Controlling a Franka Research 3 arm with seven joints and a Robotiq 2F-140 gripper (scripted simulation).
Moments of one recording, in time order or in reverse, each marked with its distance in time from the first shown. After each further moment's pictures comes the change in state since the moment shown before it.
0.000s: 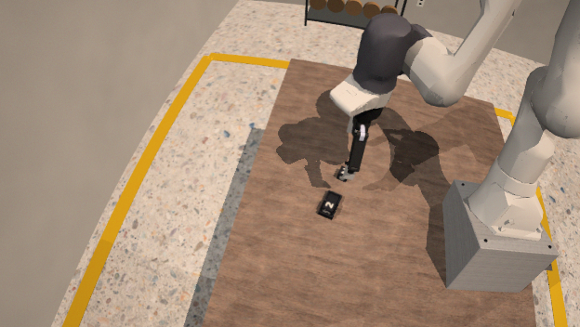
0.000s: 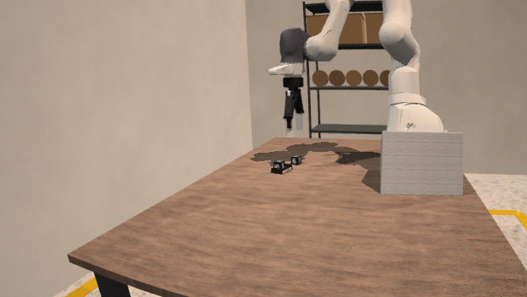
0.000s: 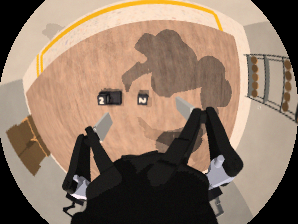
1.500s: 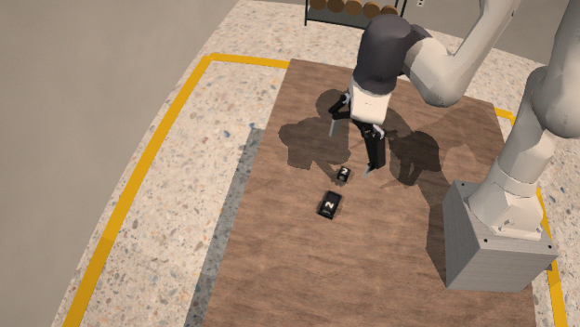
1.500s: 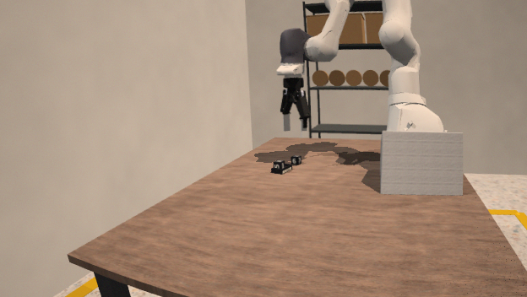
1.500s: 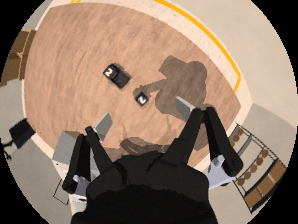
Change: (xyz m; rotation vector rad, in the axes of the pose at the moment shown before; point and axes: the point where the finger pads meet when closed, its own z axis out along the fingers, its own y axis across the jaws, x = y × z) arm -0.001 0.000 0.002 -0.001 -0.001 -0.709
